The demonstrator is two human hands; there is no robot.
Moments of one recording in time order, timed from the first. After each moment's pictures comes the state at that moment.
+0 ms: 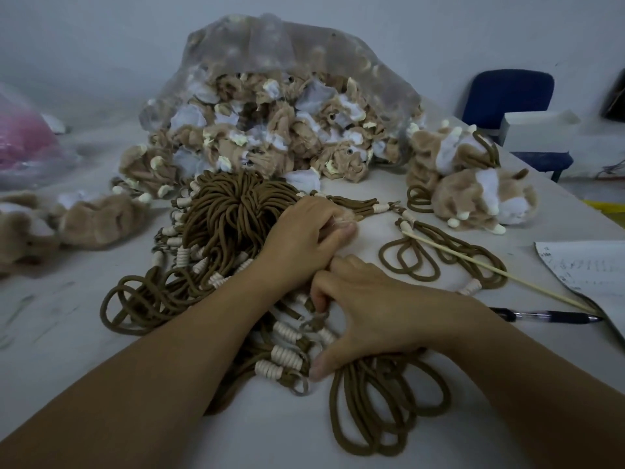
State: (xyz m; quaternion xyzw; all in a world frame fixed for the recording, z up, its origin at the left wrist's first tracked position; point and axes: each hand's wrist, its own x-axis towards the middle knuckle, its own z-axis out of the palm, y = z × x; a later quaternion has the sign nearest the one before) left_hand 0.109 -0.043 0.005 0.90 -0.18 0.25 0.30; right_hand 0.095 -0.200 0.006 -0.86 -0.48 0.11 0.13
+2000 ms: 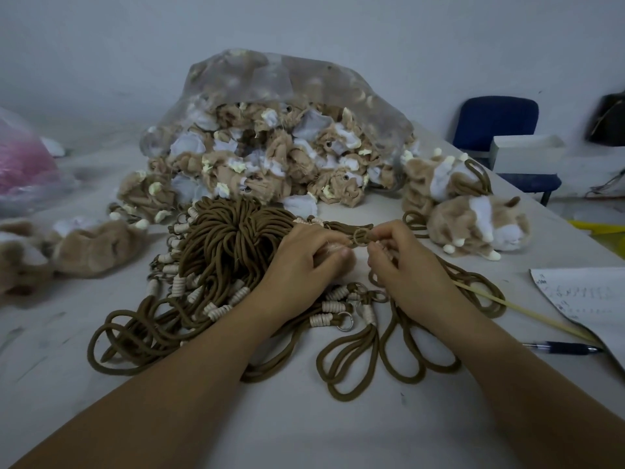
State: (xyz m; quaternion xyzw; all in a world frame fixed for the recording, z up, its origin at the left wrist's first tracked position) left_hand 0.111 -0.043 0.004 0.88 -0.15 0.22 0.39; right_hand 0.139 -0.222 0.009 -0.86 -0.23 -0.09 0.44
